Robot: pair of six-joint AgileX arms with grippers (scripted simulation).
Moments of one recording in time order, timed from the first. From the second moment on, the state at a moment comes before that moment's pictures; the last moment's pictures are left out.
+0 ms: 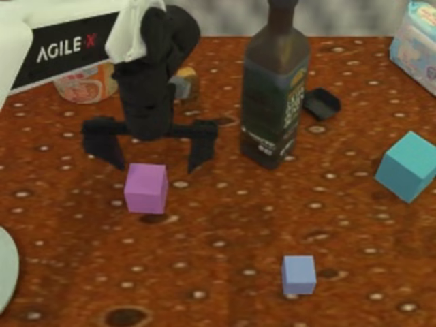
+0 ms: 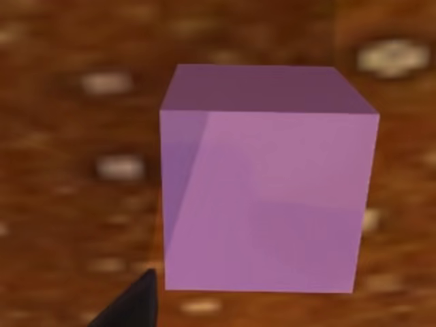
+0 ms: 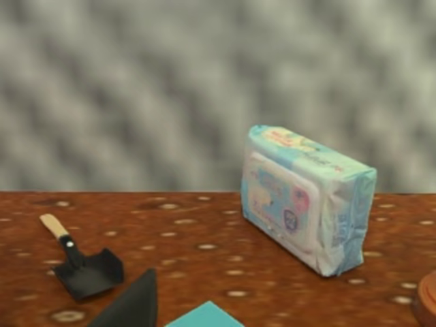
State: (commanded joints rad) left arm -0.47 2.15 1.69 -1.12 0.00 -0.39; right arm 0.00 0.00 0.00 0.00 0.00 0.00
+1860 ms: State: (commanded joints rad) left arm -0.40 2.26 1.49 -0.80 0.00 -0.32; right arm 0.00 0.00 0.00 0.00 0.00 0.00
